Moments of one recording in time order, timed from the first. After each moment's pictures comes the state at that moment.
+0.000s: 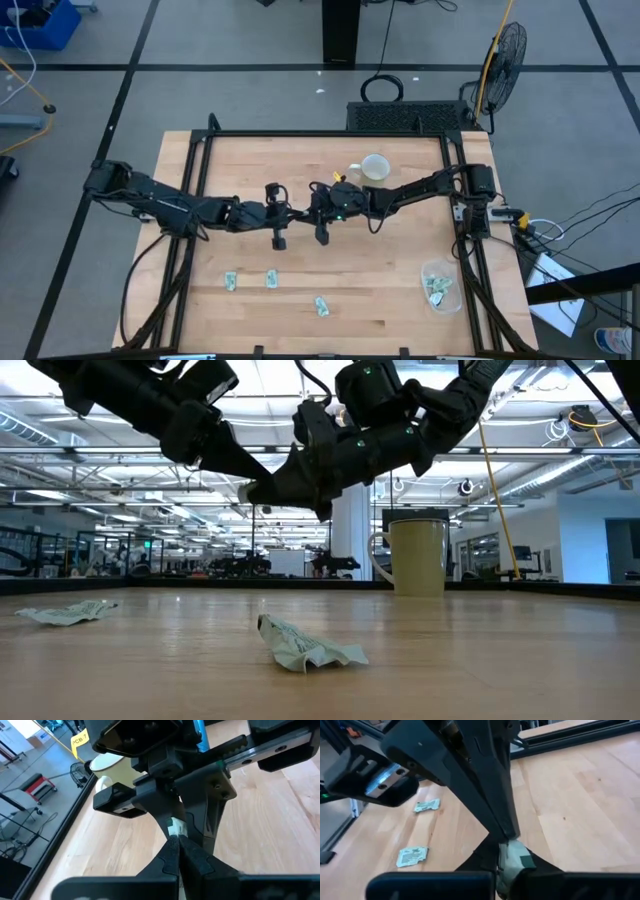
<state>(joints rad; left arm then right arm) -0.15 1.32 0.61 0.24 -0.39 0.18 -0.05 1.92 1.04 0.52 -0.15 0.22</state>
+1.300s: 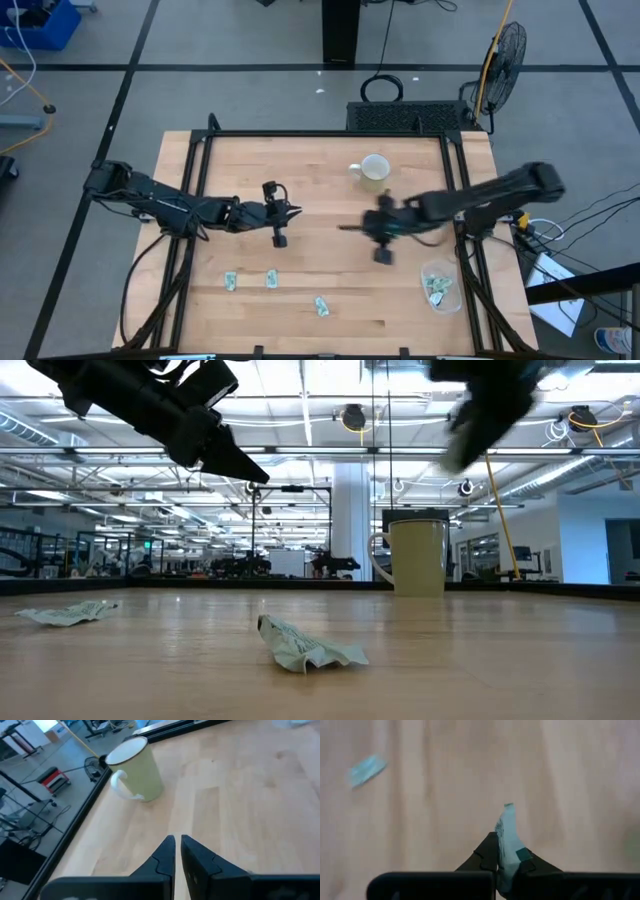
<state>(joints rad) -0.15 1.32 0.61 0.24 -0.46 0.15 0.24 1.36 1.04 -0.76 0.11 0.36</state>
